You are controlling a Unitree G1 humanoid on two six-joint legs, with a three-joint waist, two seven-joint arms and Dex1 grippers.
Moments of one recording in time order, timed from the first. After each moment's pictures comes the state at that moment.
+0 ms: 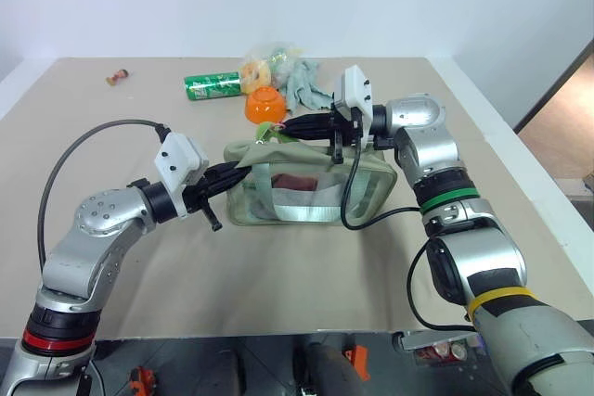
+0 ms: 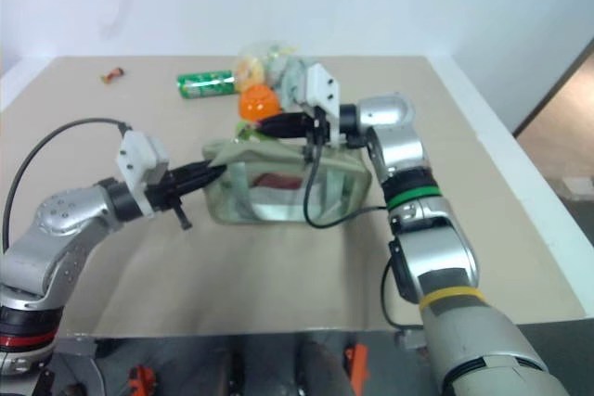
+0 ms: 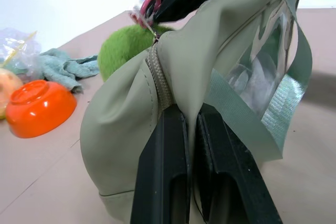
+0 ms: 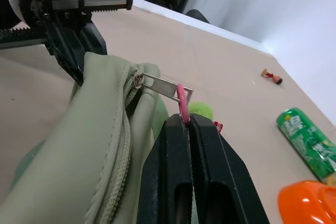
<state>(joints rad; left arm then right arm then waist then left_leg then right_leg) -0.34 0.61 0.04 -0.36 -0.44 0.44 -0.74 -1.16 -0.35 0.10 0.78 0.17 -0.19 1.36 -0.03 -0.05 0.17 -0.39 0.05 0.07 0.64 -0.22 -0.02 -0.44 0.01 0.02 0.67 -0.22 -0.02</state>
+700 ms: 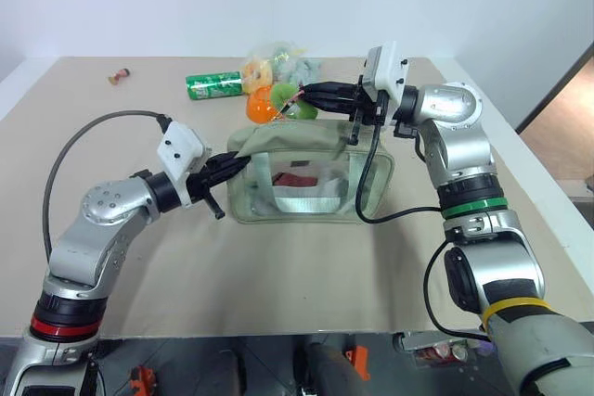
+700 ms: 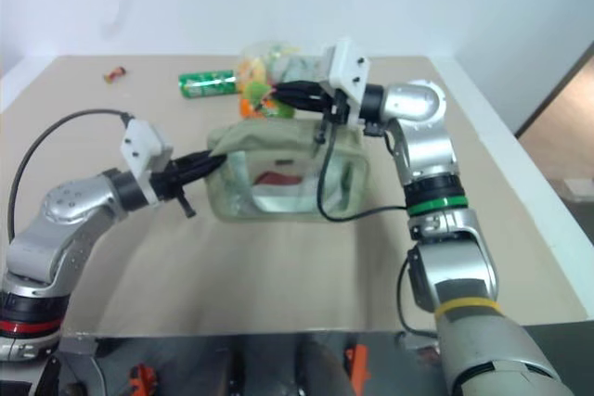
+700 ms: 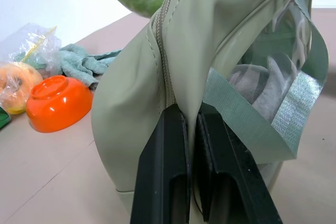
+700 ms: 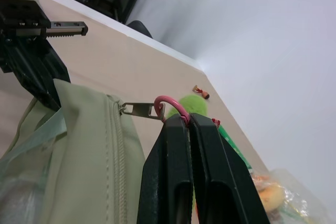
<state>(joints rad) -0.41 0.60 0.03 -0.31 -0.43 0.46 -0.71 -1.07 -0.42 0.06 0.54 0.19 -0.19 1.17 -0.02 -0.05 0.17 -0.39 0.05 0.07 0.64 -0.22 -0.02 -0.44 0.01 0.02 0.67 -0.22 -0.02</state>
